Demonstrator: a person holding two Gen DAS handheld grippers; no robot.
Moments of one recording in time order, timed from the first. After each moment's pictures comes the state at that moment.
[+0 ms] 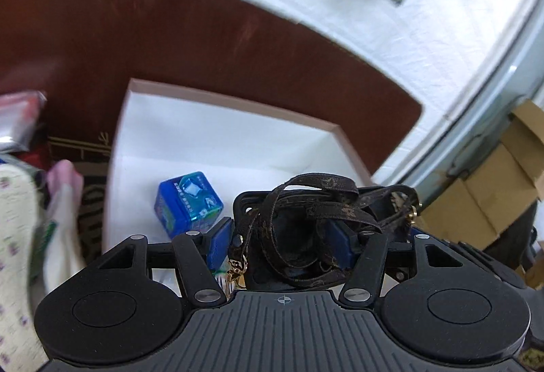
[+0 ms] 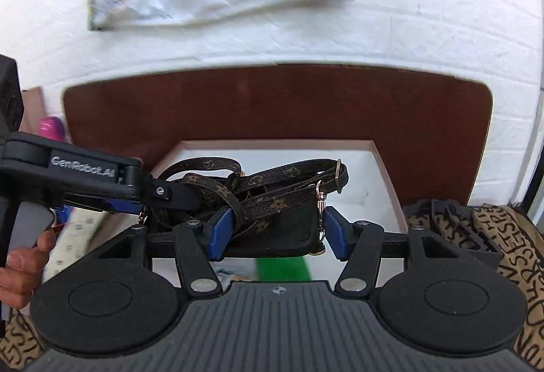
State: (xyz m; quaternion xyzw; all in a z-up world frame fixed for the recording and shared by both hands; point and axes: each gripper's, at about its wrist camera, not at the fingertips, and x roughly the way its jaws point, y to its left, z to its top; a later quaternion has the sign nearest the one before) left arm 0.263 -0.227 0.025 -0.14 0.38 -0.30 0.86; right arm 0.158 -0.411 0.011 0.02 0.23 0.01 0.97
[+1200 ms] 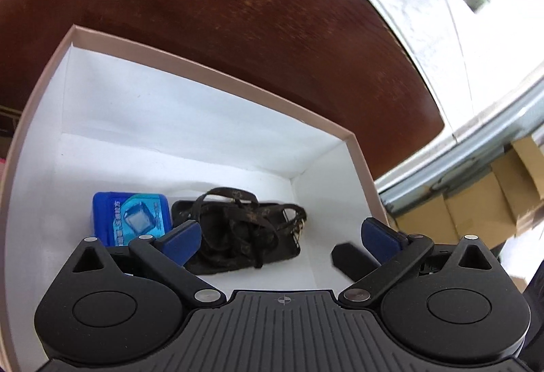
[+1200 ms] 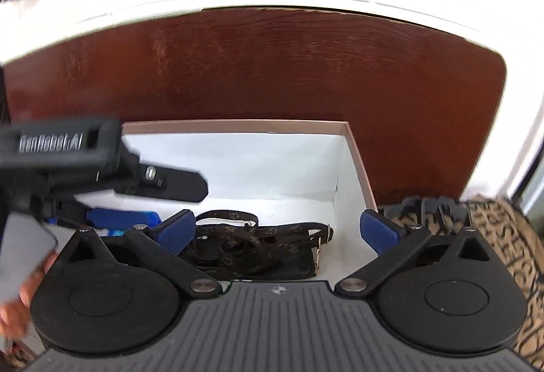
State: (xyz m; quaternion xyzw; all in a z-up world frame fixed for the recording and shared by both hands) left arm 0.340 -0.262 -0.008 -0.21 0.44 -0.34 0.81; right arm 0.232 -0.443 0.001 0.04 0.31 -0.04 0.95
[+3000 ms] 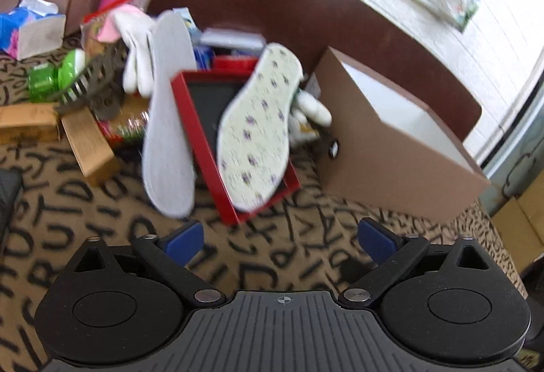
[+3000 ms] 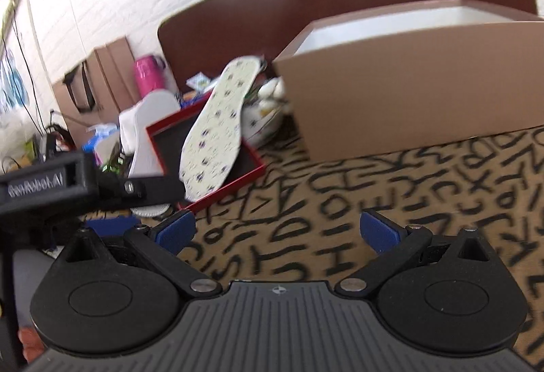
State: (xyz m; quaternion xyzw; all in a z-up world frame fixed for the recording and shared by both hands) left arm 0.060 -0.009 -0.050 -0.17 0.32 -0.17 0.91; right arm 0.028 -0.239 -0.097 0.13 0.28 0.11 0.95
